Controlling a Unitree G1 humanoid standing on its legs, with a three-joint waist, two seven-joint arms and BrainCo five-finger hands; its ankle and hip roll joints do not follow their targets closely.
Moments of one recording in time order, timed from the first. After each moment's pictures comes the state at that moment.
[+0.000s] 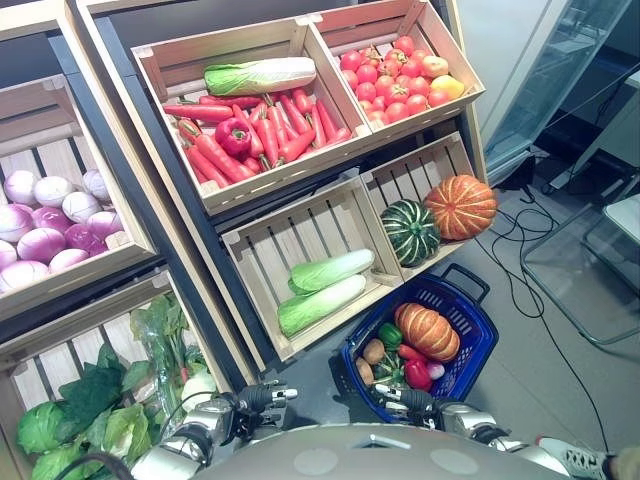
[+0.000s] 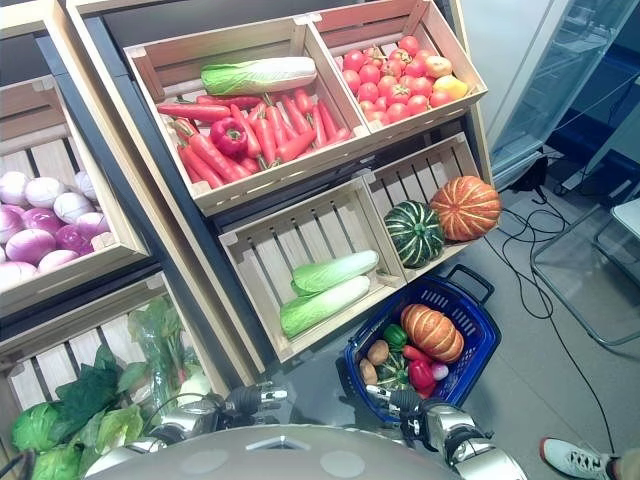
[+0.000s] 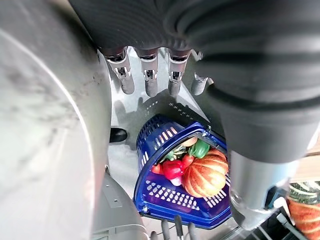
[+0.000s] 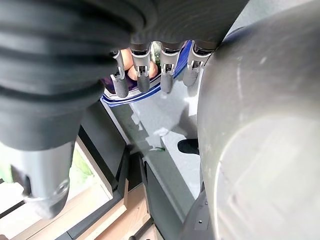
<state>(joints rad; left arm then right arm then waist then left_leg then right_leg) -0.05 0.21 -0.31 1.16 -0.20 0.03 -0.44 -0.05 -0.21 0.29 1.19 0.29 0.13 0.35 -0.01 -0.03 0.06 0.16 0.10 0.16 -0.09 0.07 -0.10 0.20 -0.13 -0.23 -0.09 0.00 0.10</state>
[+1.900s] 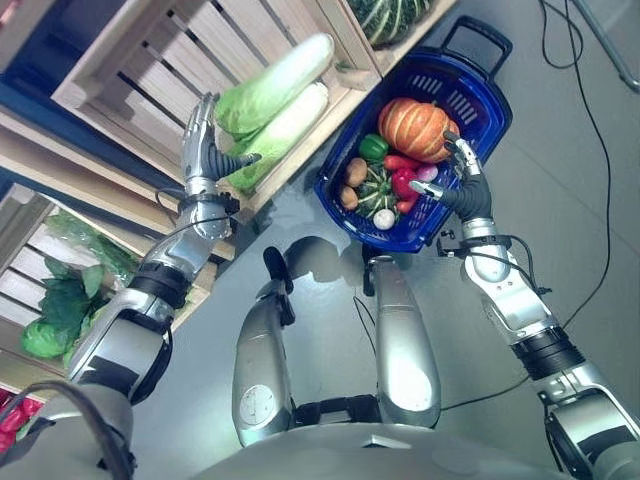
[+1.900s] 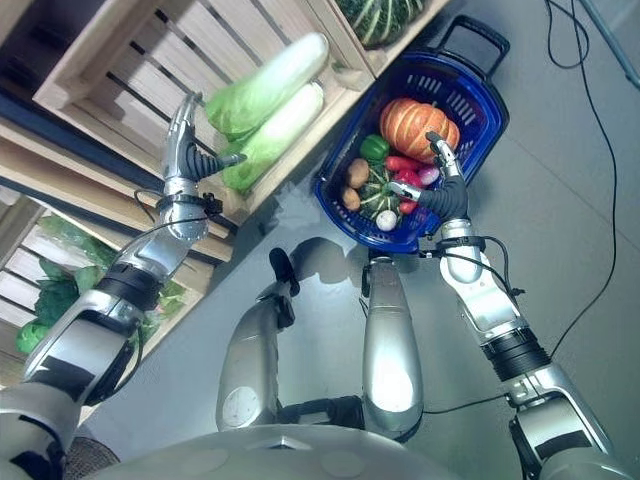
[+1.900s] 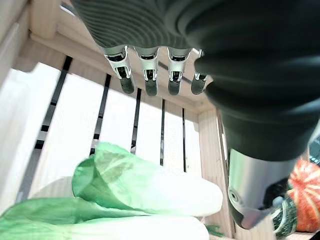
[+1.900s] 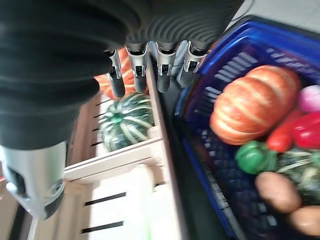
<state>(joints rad) -0.72 0.55 -0.45 0.66 0.15 -0.11 0.67 -0.29 -0.60 0.33 0.10 0.24 -0.16 -0.38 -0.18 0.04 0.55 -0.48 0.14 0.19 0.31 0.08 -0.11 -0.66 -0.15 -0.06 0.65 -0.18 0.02</state>
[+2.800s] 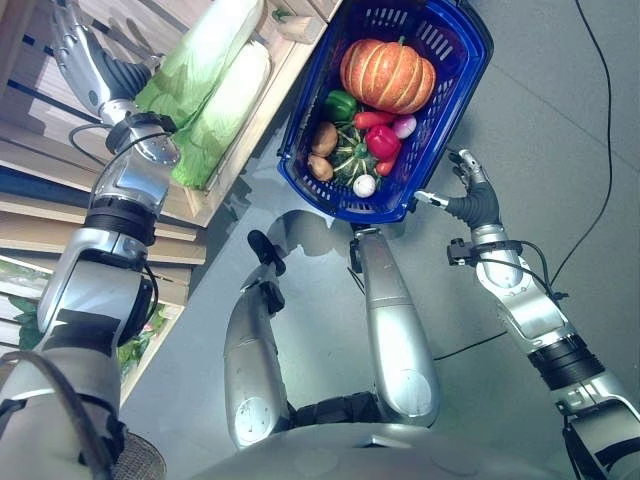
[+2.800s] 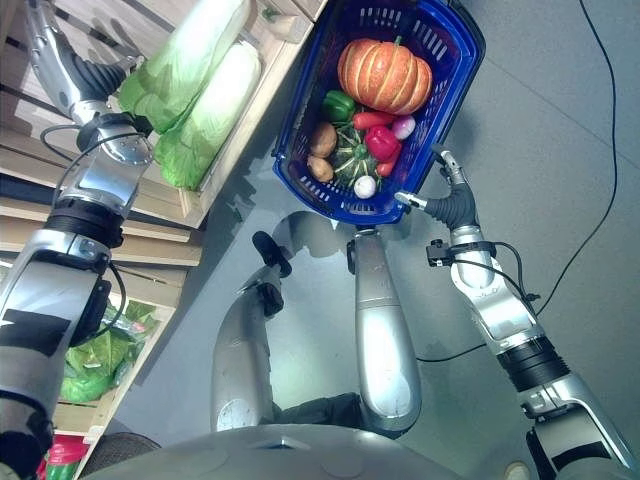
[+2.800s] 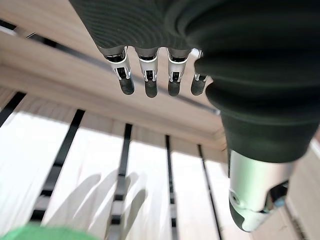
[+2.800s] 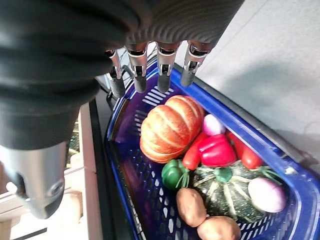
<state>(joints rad) -1.01 0.64 -0.34 0.86 0.04 0.07 0.85 -0.23 -0.66 0.32 0.05 0.26 -0.11 -0.36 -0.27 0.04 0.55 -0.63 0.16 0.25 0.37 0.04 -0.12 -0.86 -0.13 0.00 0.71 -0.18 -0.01</state>
